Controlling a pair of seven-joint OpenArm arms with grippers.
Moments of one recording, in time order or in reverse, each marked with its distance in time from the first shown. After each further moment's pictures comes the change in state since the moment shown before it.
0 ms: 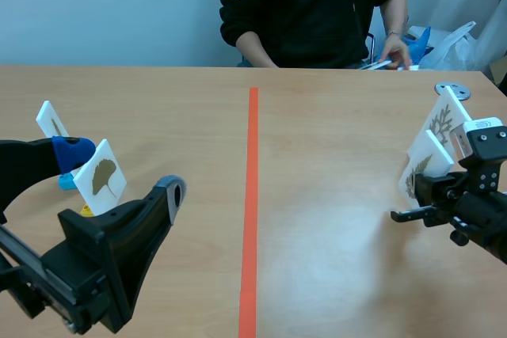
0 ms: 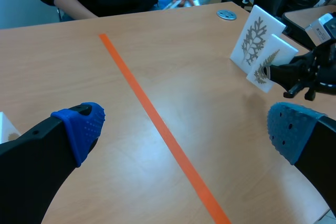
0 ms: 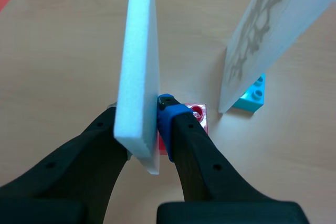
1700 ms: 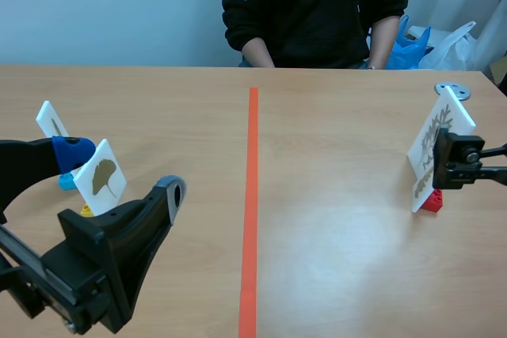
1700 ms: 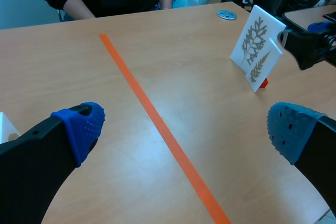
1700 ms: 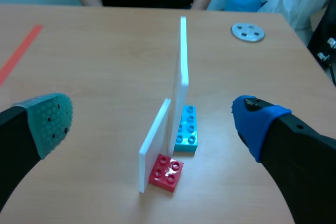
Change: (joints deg) left arm 0.0 0.0 0.0 0.0 0.0 0.0 0.0; right arm -10.4 -0.6 9.1 18.8 8.0 -5.8 2.5
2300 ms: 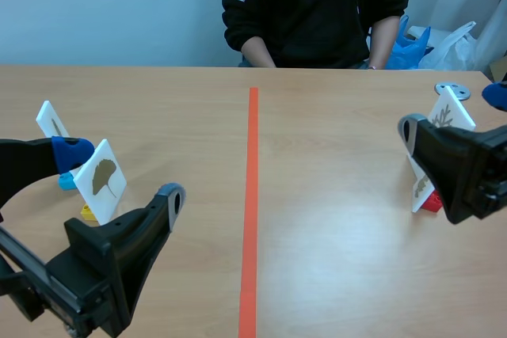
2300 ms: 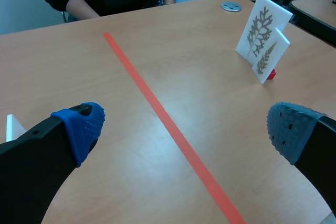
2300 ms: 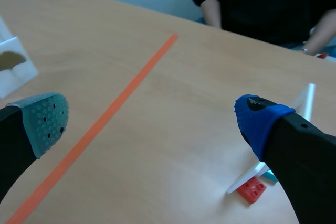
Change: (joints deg) left arm 0.0 0.0 0.0 0.0 3.7 0.7 0.0; right arm -21.2 8.7 4.1 29.5 11.5 17.0 -9.7
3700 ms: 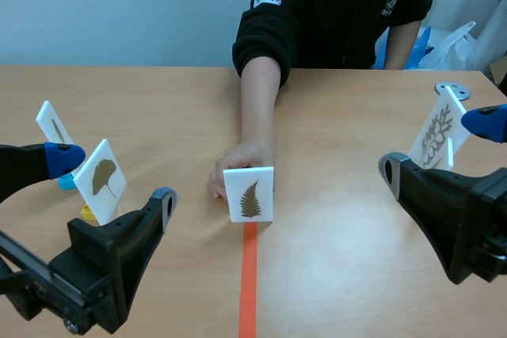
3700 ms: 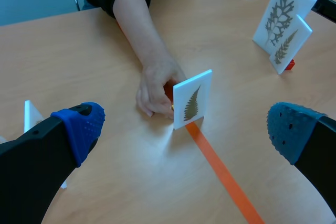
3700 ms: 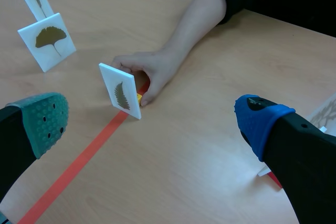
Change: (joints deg) left arm 0.0 0.0 0.0 0.0 0.7 2.7 2.4; right arm -7.5 0.0 0.0 5.6 -0.2 1.8 -1.7
